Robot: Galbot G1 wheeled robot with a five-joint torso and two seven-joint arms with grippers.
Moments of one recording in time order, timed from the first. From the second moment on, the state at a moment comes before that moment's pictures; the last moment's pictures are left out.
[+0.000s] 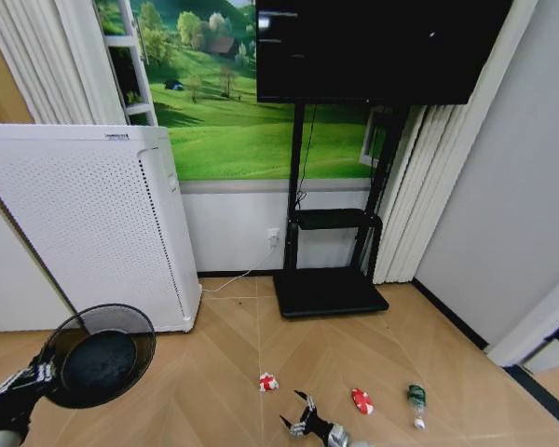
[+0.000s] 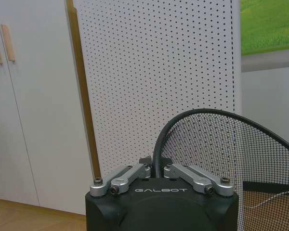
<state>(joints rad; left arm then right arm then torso) 1.95 -1.19 -1.20 -2.25 -0.63 0.12 -0.17 -0.97 1.42 0.40 0.52 -0.15 0.79 -0.64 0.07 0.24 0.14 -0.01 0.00</state>
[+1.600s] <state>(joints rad) 2.00 -1.19 -1.26 -2.28 -0.66 0.12 -0.16 -0.88 1.59 0.28 0.34 -0.33 0.69 -0.28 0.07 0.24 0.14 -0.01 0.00</state>
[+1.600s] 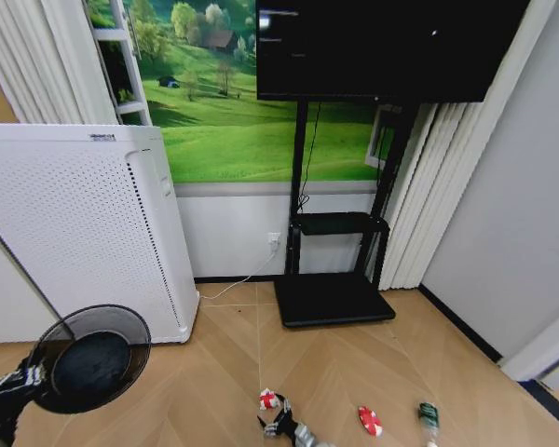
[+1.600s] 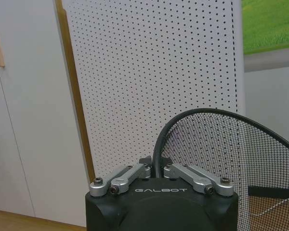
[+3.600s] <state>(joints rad) 1.95 -1.19 -1.19 -2.27 -0.64 0.14 -0.19 -0.91 1.50 0.27 0.40 -0.22 0.64 -0.38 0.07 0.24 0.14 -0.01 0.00</state>
